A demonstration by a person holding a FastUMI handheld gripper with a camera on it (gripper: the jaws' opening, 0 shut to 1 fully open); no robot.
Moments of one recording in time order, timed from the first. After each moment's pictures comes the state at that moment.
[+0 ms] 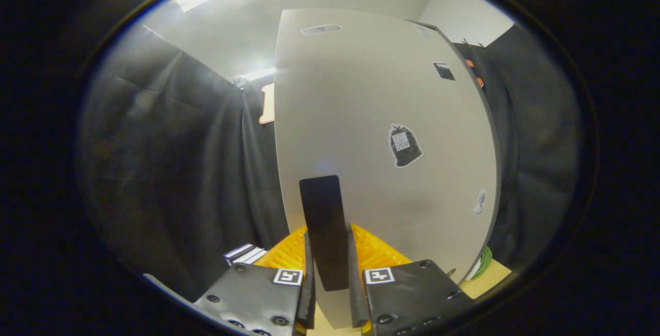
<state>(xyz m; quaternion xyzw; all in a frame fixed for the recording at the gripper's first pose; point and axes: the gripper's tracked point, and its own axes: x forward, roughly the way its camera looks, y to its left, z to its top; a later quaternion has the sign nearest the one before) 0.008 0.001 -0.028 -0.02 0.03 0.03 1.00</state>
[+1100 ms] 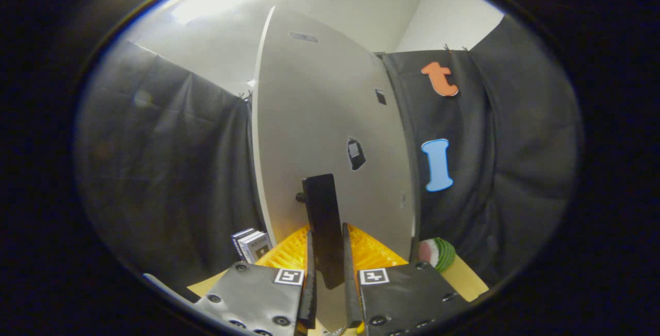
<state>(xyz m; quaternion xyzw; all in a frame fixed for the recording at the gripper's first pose) -0.139 -0.128 0.015 -0.01 0.02 0.03 1.00</state>
